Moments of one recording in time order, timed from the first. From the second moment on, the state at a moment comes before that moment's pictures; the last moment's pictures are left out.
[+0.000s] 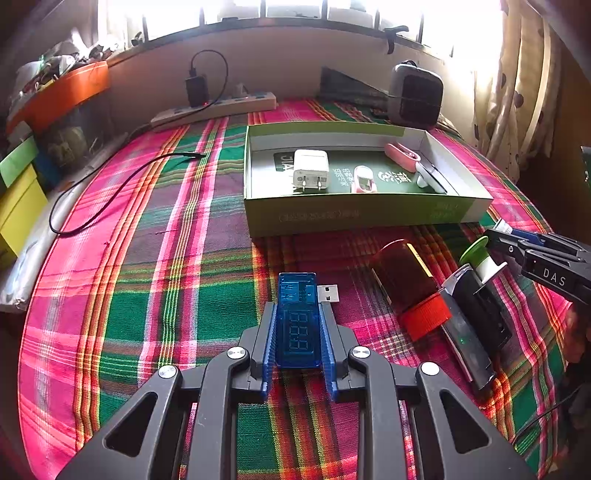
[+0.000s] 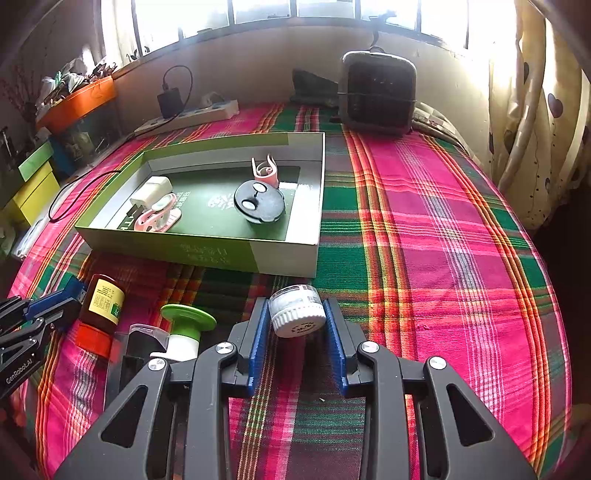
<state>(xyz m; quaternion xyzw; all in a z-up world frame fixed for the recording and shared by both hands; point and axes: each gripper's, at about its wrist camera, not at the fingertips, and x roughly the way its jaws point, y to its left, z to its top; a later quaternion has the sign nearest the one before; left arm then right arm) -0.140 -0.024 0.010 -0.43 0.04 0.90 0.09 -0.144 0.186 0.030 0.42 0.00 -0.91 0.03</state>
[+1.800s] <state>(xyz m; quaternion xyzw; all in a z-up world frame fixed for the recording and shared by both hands) -0.227 -0.005 0.042 -0.42 0.02 0.90 0.12 -0.237 0.136 0.055 0.41 0.05 -0.90 0.13</state>
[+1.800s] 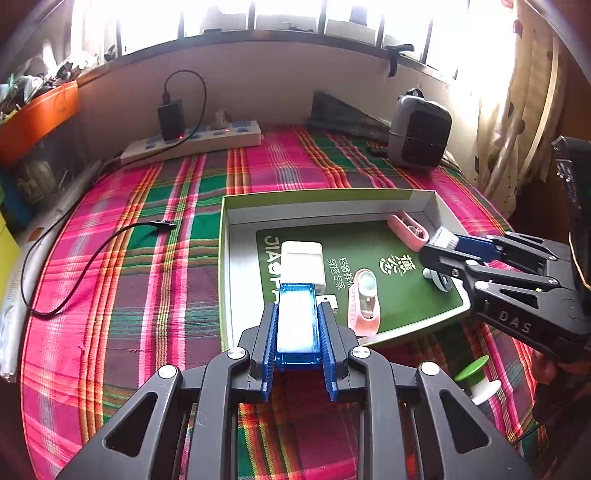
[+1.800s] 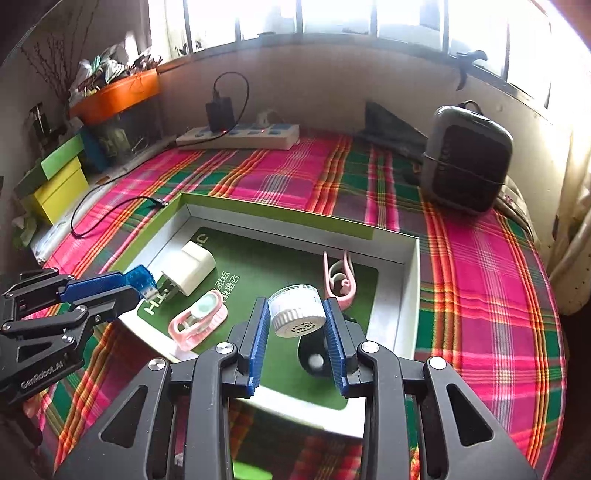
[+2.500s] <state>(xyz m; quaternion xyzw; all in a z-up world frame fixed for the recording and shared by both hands) -0.236 -0.004 0.031 -0.43 0.01 0.90 0.12 -0.252 0.125 0.037 0.43 0.06 -0.89 0.15</state>
